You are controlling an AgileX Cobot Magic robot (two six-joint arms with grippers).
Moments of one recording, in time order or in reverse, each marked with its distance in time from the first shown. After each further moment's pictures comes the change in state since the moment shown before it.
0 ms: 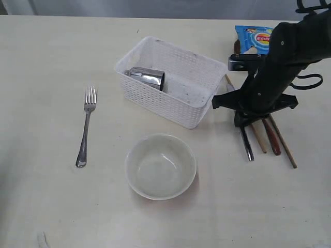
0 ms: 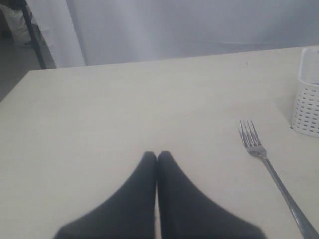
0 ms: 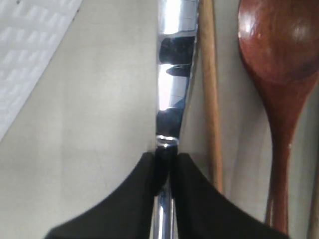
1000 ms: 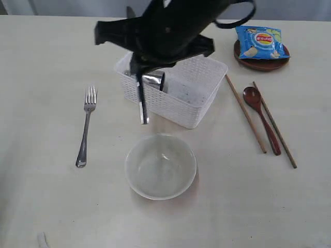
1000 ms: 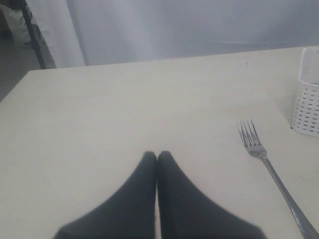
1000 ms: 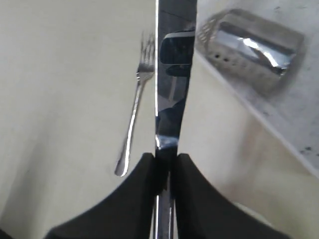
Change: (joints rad) left arm 0.000 0.000 0.000 0.000 0.000 0.000; right arm 0.505 -0.209 -0.367 0.053 0.155 0.339
